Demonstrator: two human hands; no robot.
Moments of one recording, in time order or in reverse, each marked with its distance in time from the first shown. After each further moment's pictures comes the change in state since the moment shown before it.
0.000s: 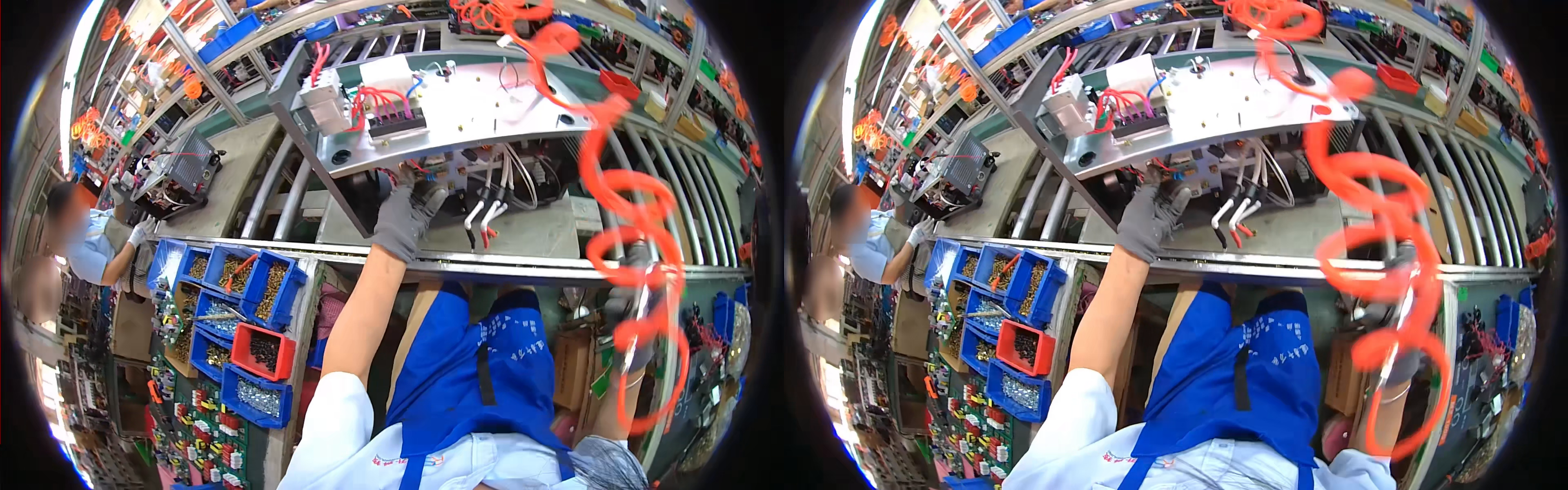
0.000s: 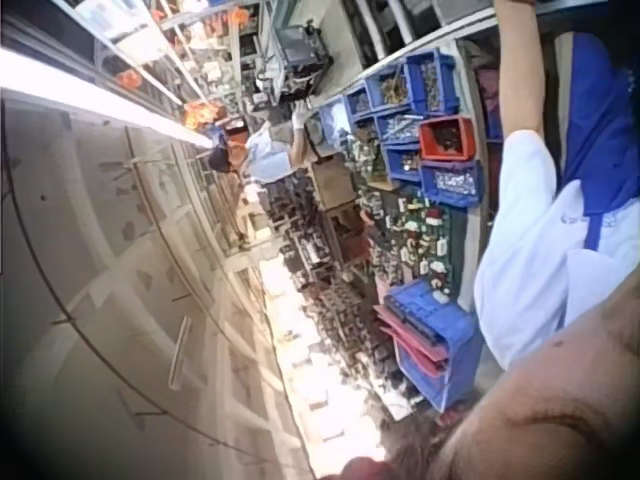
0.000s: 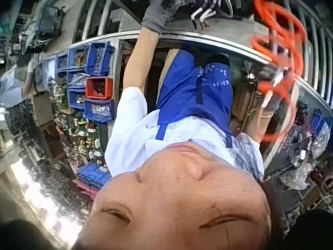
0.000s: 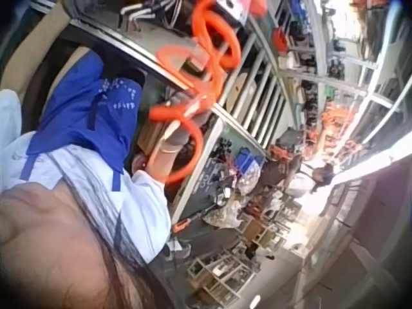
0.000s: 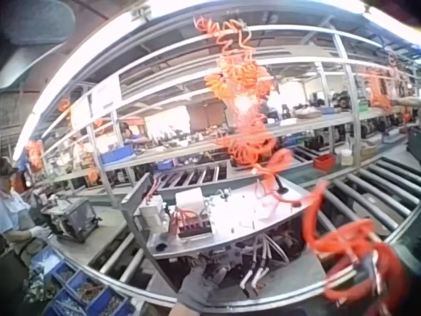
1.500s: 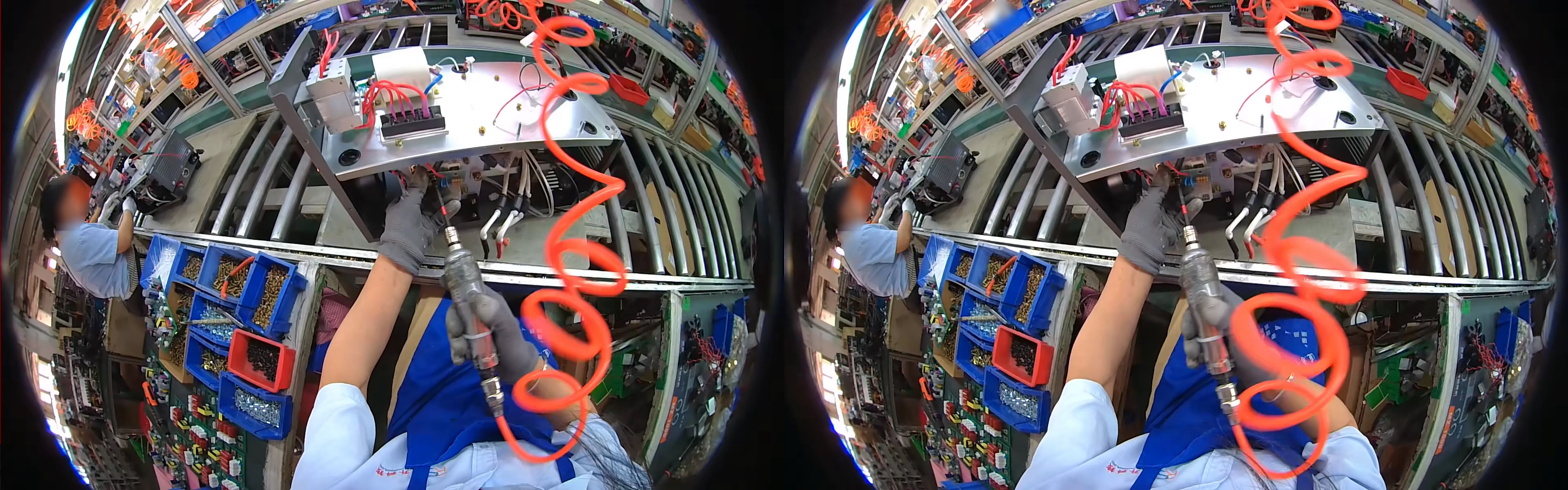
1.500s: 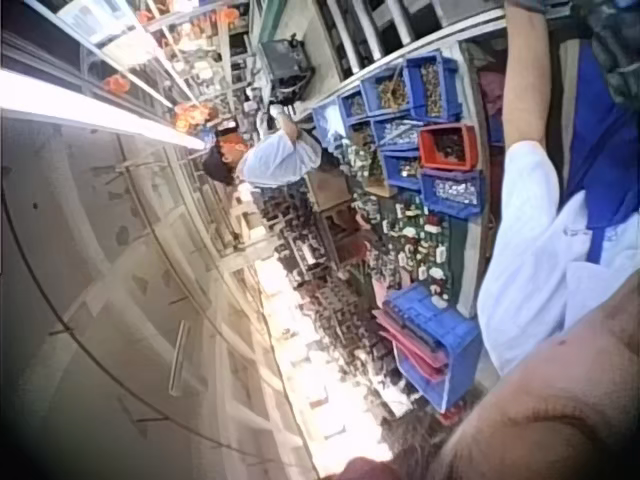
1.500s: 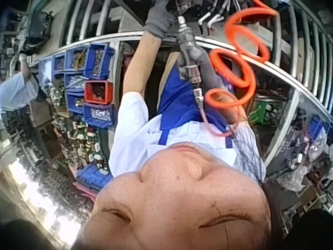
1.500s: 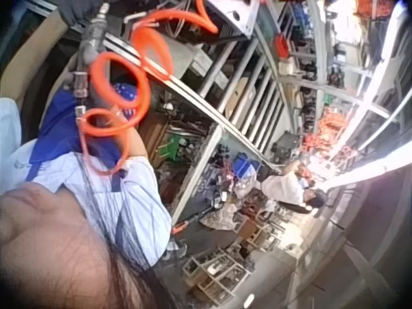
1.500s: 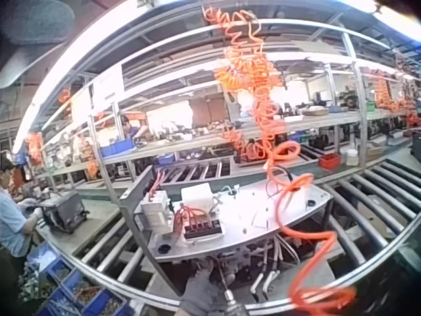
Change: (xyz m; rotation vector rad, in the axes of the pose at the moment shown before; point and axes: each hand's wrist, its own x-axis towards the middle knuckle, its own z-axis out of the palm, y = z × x) left_hand 0.004 0.002 -0.004 0.101 -0.027 0.087; right_hand -0.016 0.162 0.179 -0.127 -0.444 0.853
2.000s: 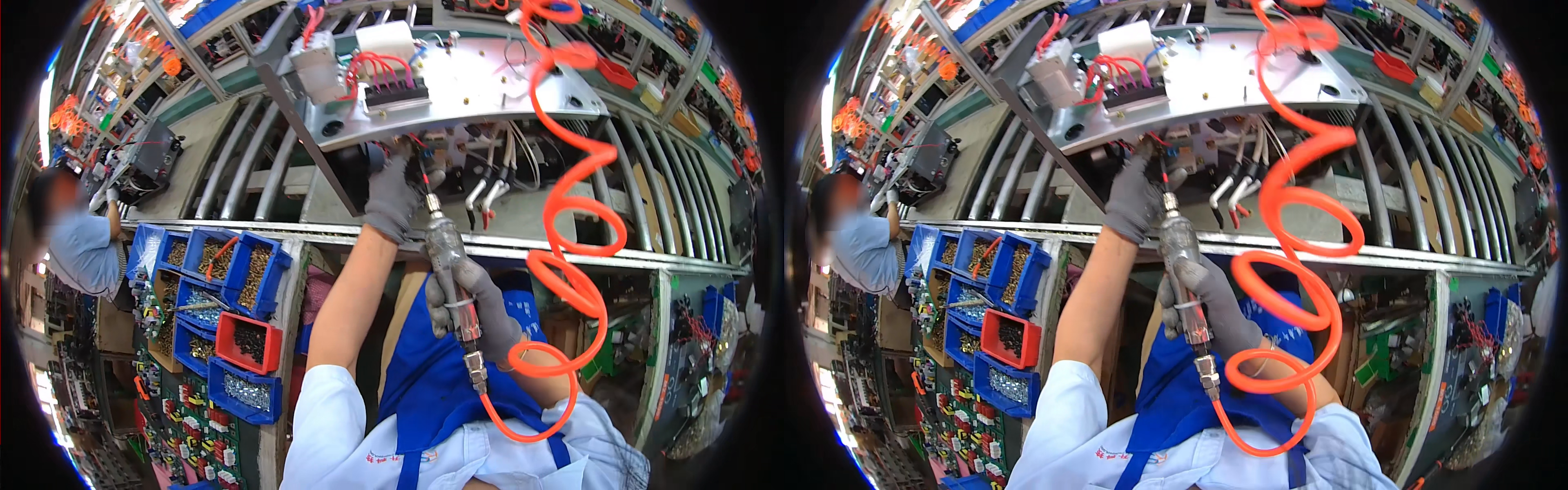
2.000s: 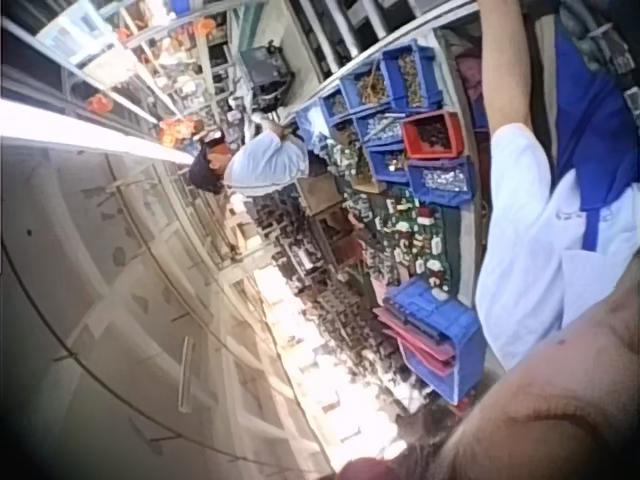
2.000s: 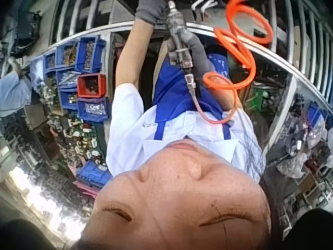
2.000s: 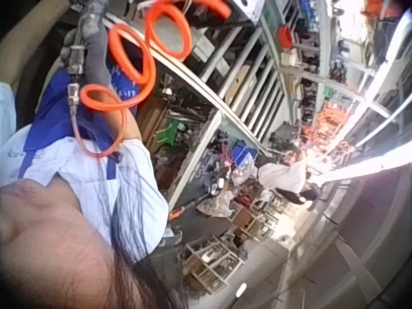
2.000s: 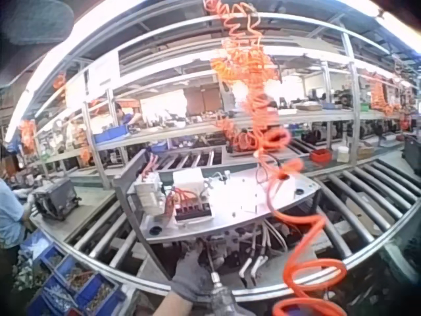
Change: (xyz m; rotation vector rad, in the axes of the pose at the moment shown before) left_hand 0.000 0.000 0.008 0.023 -0.122 0.026; right_hand -0.002 0.003 0.013 -0.010 0.044 -0.023
